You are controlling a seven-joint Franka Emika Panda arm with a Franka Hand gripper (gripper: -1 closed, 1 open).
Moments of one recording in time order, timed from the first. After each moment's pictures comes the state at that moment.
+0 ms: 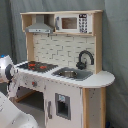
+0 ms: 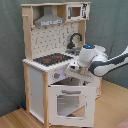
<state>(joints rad) -0.72 -0.64 1.55 -2.20 0.48 2.30 -0.77</state>
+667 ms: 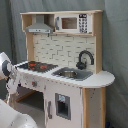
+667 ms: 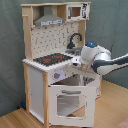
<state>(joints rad) -0.63 -0.72 1.44 -2.20 0.39 2.21 -0.73</state>
